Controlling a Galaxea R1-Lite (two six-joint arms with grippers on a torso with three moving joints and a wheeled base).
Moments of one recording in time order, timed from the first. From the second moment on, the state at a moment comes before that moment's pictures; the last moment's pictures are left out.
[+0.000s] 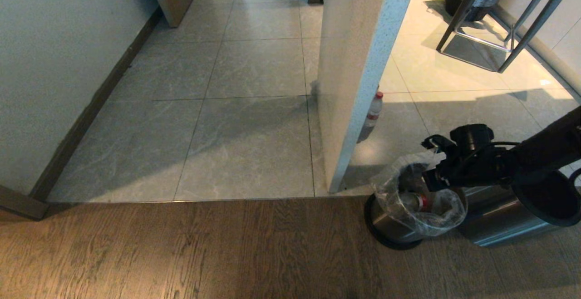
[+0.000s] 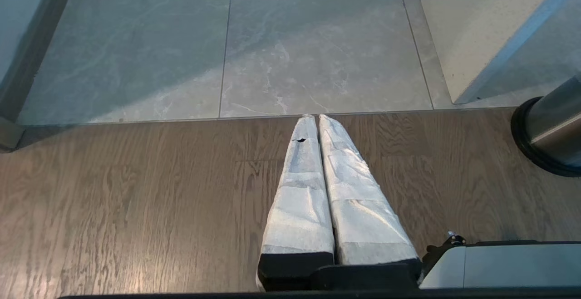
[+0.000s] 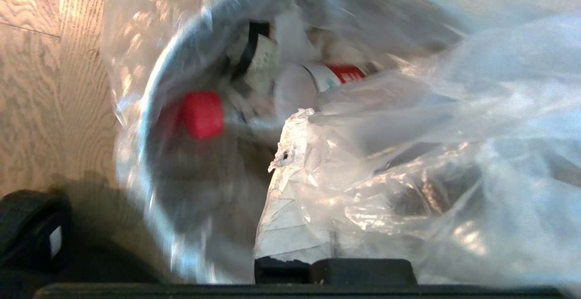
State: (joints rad) left arm 0.00 0.00 0.00 0.00 0.00 0.00; right arm -0.05 2.19 -1.17 -0.26 0.09 -0.31
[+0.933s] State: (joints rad) left arm 0.00 0.00 0.00 0.00 0.00 0.00; right arm -0.10 1.82 -1.02 -0.24 0.11 -0.31
